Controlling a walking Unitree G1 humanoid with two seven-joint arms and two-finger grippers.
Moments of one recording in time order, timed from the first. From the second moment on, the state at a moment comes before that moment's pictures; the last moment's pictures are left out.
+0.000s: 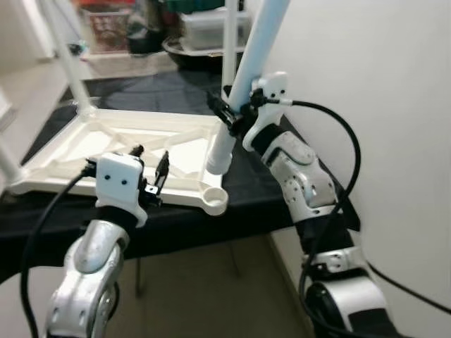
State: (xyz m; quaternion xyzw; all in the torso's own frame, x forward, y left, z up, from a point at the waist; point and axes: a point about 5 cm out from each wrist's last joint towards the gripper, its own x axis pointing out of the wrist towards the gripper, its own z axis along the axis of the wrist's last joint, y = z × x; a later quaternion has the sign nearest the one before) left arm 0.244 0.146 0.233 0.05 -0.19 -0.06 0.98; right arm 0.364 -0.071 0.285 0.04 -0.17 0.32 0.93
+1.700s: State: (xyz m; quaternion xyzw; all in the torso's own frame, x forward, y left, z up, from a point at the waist) left arm 0.242 0.175 0.232 -0.02 -0.17 0.10 0.98; right arm 0.374 -0.085 0.282 0.06 -0.15 0.30 0.94
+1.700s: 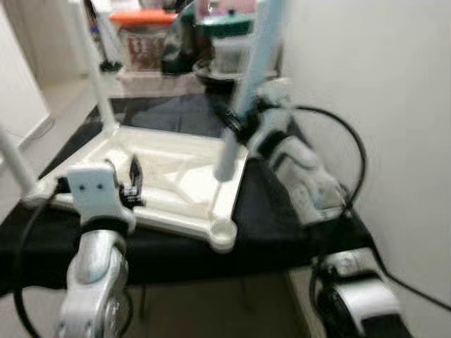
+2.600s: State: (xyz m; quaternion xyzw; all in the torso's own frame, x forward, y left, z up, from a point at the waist) left arm 0.213 0.133 0.213 -0.04 -0.11 0.02 0.99; right arm 0.403 -0.104 0.279 -0.01 -0.03 0.47 0.88
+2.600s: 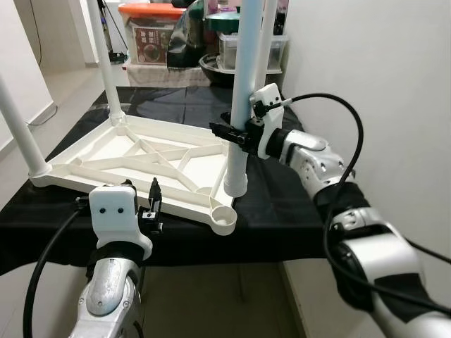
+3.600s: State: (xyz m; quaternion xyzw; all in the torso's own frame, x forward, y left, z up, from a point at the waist) left arm 0.192 0.114 0.223 -0.04 -0.09 -0.02 0.99; right arm 0.371 -0.074 0.317 -0.02 -0.08 0.76 0.65
